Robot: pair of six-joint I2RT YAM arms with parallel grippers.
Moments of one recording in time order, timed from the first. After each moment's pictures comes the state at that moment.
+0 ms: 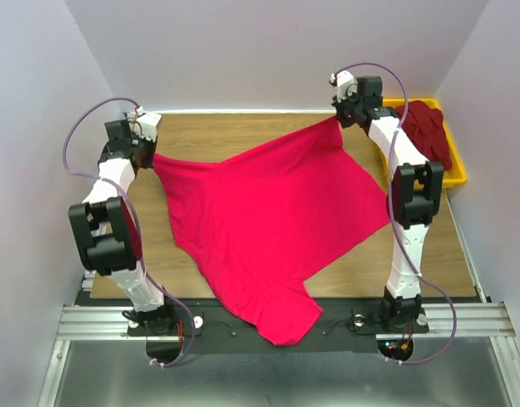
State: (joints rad) left arm 0.21 1.67 1.24 -0.24 0.26 0.43; right arm 0.11 2.17 1.97 -0.38 -0.21 -0.41
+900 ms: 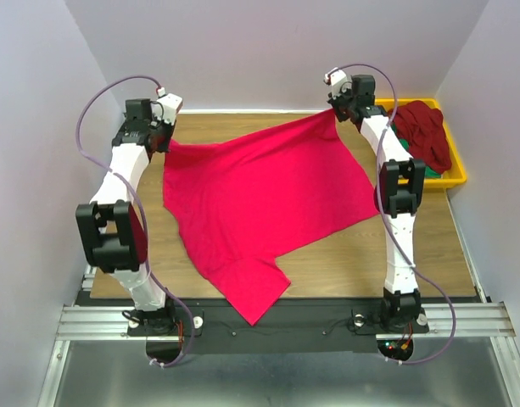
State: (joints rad) left arm 0.05 1.74 1.49 -0.40 0.14 0.41; right arm 0.10 2.49 2.35 -0.35 -0.19 -0.50
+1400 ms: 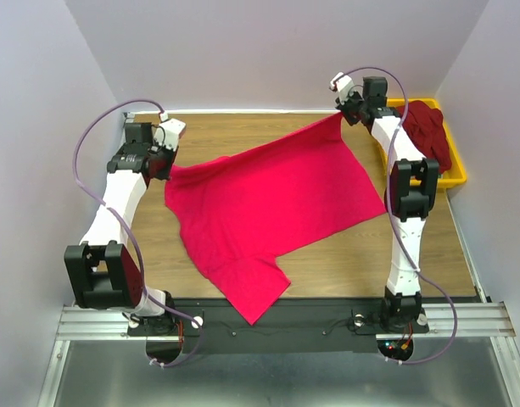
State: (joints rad) left arm 0.02 1.43 1.25 -0.57 0.13 0.40; right arm 0.06 2.36 2.17 -0.34 -0.31 -0.67
